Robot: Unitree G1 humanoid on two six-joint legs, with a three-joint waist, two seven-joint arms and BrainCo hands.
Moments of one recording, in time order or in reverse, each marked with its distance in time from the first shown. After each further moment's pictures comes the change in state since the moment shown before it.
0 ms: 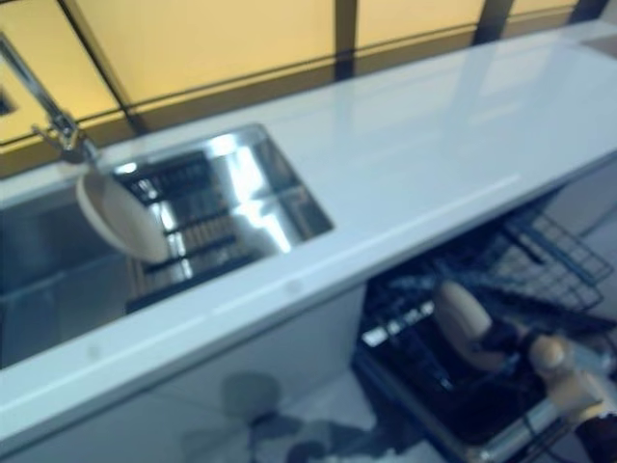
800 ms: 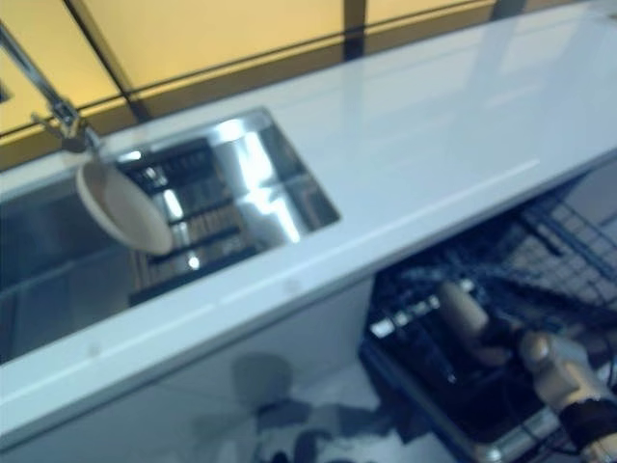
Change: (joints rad) left arm 0.005 0.002 -0.001 -0.030 -0.036 -0.015 0.001; right arm -0.124 0.043 0.094 0.158 -0.094 -0.014 -0.075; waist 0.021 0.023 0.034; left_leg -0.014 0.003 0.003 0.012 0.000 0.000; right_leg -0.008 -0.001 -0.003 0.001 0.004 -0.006
